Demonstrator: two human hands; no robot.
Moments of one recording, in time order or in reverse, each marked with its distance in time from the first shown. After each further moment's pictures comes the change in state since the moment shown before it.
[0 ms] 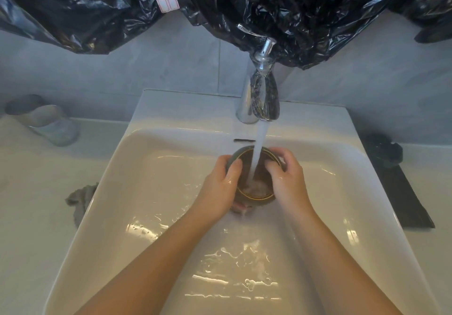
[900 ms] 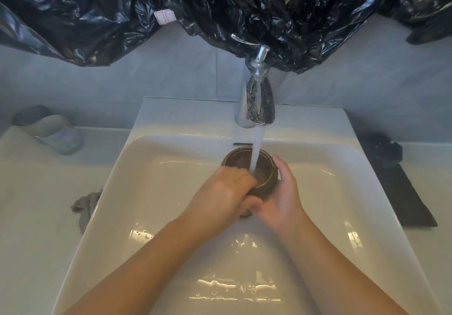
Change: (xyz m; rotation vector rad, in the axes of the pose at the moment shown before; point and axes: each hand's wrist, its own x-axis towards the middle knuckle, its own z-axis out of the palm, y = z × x) left_hand 0.004 -0.009 -0.019 0.946 -0.132 0.890; right_hand -0.008 -0.001 0.008 0.967 -0.313 0.607
